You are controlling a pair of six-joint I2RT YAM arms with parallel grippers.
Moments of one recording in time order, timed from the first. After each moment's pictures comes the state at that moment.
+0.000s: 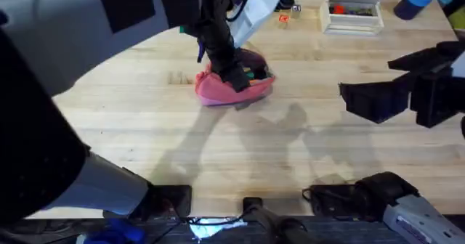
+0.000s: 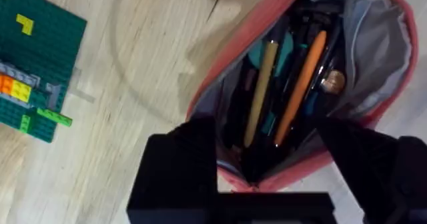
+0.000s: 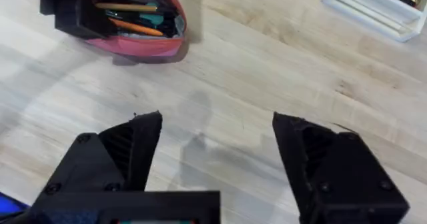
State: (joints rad) left arm -0.48 1.72 1.34 -0.90 0.11 0.59; right arm 0.24 0.74 1.14 -1.19 -0.06 -0.13
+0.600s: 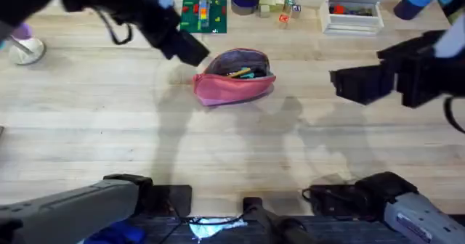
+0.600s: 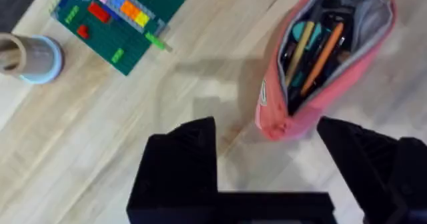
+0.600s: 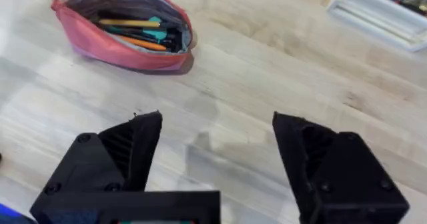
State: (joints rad) left arm -0.12 1.39 1.34 -1.03 0.35 0.69; right arm 0.24 0.82 1.14 -1.11 -0.09 -0.11
